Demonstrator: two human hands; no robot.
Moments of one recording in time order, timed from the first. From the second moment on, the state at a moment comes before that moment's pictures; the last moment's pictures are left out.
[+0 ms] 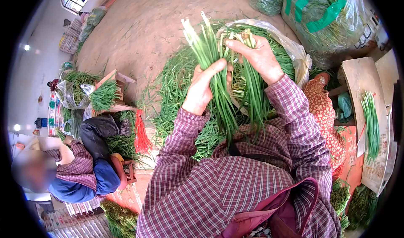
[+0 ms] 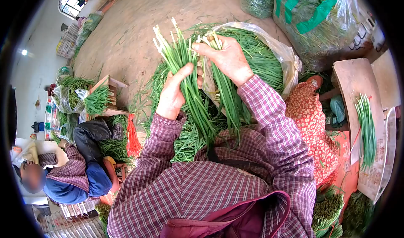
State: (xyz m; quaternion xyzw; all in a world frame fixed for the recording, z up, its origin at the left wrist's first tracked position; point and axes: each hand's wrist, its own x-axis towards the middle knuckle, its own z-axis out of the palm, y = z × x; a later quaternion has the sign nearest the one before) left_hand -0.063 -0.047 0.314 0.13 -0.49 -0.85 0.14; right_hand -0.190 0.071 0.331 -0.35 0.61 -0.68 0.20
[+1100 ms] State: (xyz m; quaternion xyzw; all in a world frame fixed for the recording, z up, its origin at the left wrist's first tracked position) left_hand -0.068 -0.066 0.313 0.16 -0.47 -0.86 0.12; right_hand -0.202 0.085 0.327 -0.25 0.57 -0.73 0.30
